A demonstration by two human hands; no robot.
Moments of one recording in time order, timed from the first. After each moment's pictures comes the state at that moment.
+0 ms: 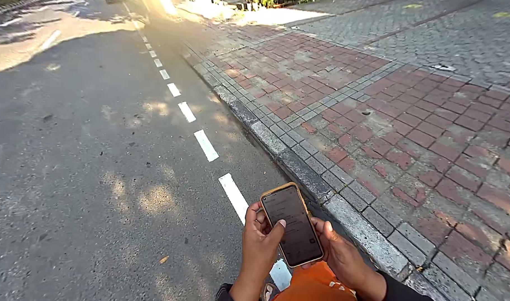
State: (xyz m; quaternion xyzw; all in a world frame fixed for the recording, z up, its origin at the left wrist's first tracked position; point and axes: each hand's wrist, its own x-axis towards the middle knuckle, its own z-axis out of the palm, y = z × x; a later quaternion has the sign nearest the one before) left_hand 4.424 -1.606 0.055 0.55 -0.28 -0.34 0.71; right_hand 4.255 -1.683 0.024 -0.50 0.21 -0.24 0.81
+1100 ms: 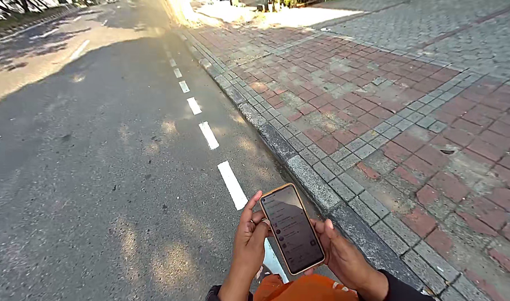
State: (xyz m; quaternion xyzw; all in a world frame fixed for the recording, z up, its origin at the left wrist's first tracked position) left_hand 5.001 -1.957 0.052 0.54 -0.34 -0.33 0.70; right_hand 4.817 -2.062 0.020 -0.47 0.15 -0.18 0.85
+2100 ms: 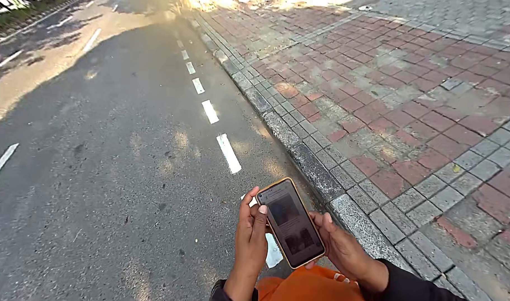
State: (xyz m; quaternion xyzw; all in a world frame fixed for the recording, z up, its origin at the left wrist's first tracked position) left_hand 5.470 -2.271 0.061 0.63 -0.31 -0.24 0.67; right_hand 5.305 -2.386 0.023 -0.48 0.13 -0.14 0.86
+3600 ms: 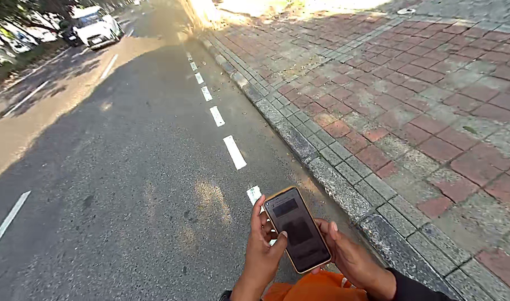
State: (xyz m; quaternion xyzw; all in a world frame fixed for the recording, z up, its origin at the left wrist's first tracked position) left_hand 6.163 -2.624 0.044 0.61 -0.38 -0.27 0.64; right_hand 5.997 -2.744 0.008 -0.47 0.14 -0.15 0.86
